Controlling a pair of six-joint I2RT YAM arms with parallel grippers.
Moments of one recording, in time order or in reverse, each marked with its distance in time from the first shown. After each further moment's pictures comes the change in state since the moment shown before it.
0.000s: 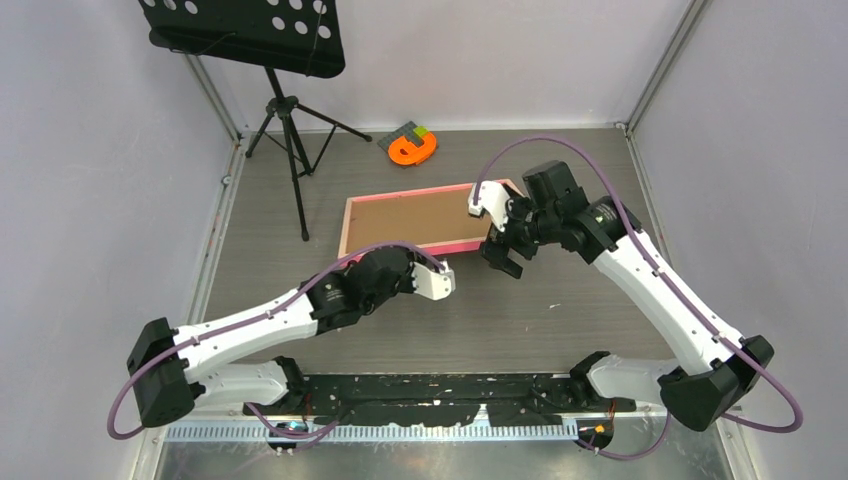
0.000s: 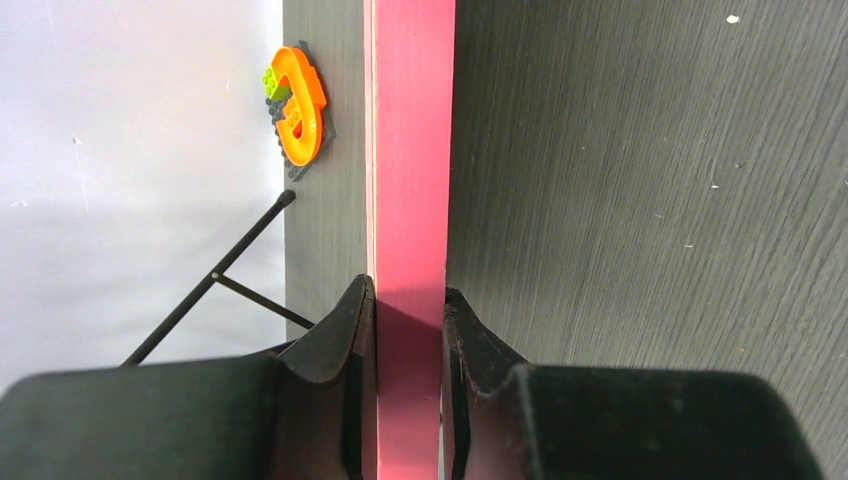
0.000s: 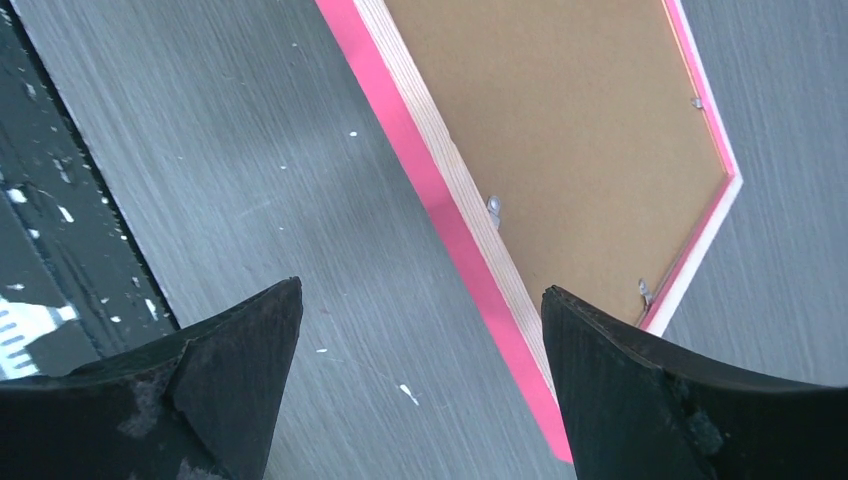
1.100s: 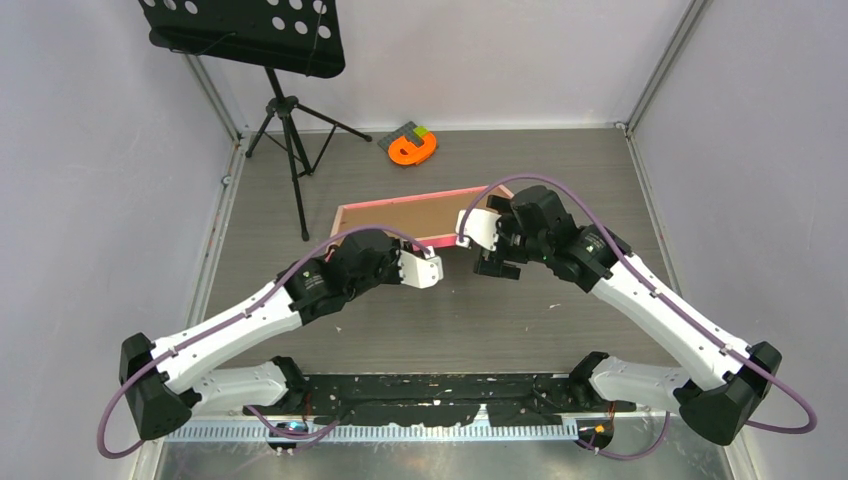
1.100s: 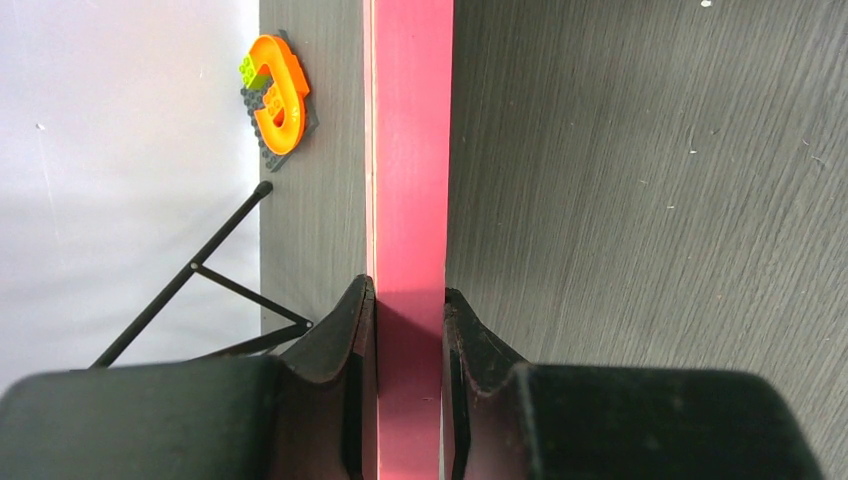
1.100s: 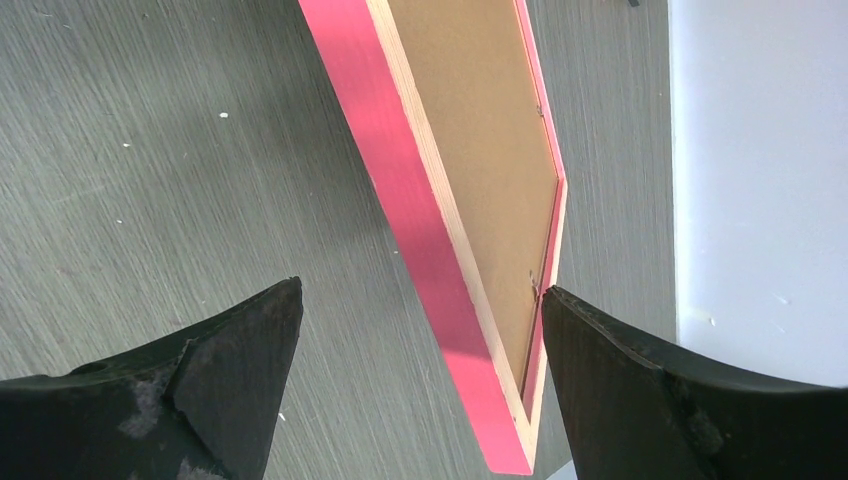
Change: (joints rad) left arm 0.088 -0.053 0.134 -0.229 0.141 -0.032; right arm 0.138 -0.110 -0.197 0.231 0.285 -0.204
